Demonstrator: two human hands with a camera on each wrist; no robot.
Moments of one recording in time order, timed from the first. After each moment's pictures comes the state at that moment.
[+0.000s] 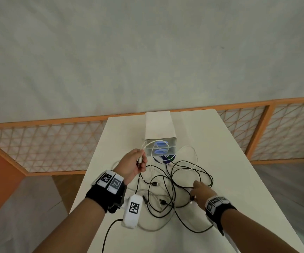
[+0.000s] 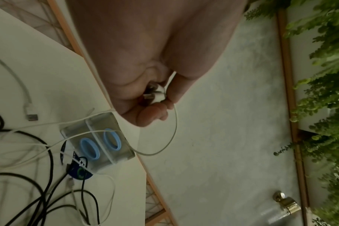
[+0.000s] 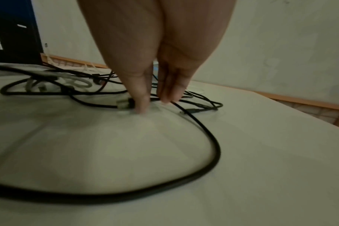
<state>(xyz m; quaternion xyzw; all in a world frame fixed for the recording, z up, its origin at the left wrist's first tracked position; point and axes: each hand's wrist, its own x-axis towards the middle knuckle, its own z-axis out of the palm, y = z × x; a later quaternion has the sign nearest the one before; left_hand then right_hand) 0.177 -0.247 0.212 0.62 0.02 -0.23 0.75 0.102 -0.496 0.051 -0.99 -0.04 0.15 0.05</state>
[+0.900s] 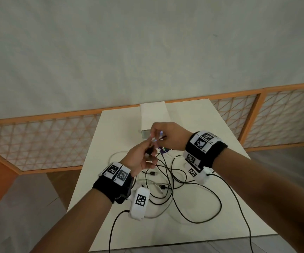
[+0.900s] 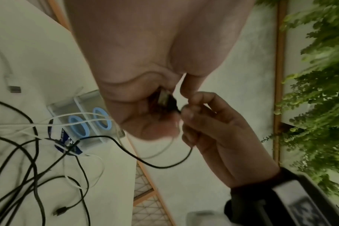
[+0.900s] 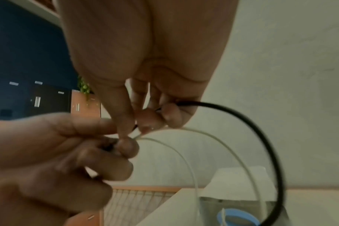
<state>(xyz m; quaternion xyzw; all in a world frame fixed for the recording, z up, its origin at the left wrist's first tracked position) 0.159 -0.263 0.222 0.63 -0.03 -0.33 0.71 0.151 -0.426 0.255 -0.92 -0.18 -0.03 0.33</state>
